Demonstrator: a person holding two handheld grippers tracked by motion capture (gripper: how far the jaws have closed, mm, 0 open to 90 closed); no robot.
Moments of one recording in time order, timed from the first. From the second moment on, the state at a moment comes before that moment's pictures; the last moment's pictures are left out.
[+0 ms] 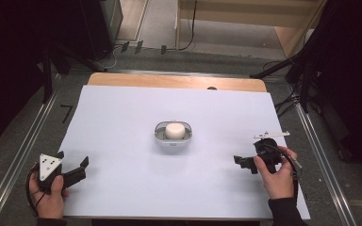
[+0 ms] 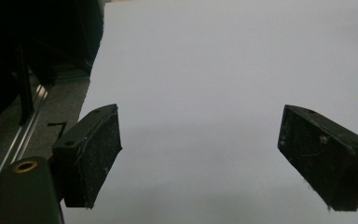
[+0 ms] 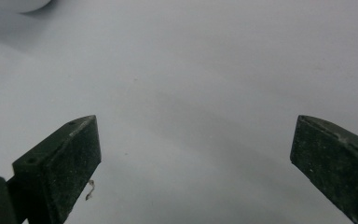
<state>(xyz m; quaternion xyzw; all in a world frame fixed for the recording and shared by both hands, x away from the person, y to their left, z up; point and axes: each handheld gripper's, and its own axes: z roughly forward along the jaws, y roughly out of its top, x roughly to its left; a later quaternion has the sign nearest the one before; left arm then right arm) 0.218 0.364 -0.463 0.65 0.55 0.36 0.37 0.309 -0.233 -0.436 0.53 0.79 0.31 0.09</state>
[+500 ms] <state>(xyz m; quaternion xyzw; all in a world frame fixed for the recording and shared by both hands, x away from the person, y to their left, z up) 0.219 0.363 -0.463 0.65 0.56 0.36 0.36 0.280 -0.288 -0.445 0.55 0.76 0.34 0.11</state>
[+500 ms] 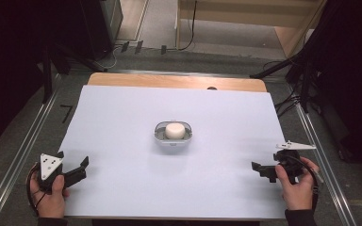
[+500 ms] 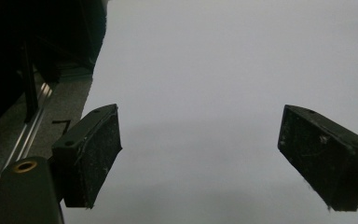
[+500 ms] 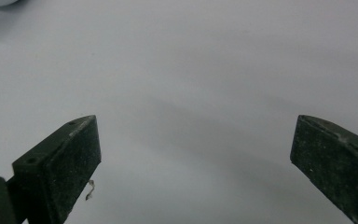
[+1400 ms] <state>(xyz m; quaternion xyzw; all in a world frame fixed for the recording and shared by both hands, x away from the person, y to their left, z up) 0.220 0.363 -0.463 0.65 0.56 0.36 0.36 0.232 -0.355 -0.486 0.56 0.69 0.43 0.16</state>
